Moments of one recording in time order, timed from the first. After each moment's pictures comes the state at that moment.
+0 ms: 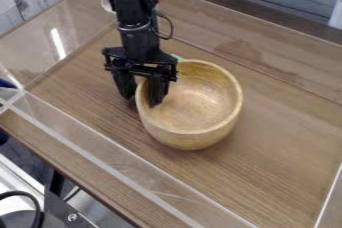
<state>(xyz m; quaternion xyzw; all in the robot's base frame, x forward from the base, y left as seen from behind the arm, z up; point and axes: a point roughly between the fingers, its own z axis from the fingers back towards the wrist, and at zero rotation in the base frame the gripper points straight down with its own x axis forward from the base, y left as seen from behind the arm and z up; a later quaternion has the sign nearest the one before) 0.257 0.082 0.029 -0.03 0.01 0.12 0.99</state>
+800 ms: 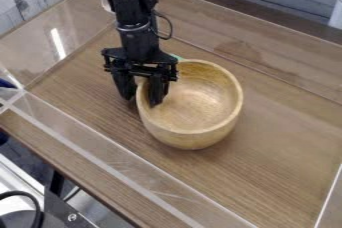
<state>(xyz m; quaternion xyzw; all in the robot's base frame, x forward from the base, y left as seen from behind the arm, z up) 0.257 0.075 0.029 -0.04 0.01 0.13 0.99</state>
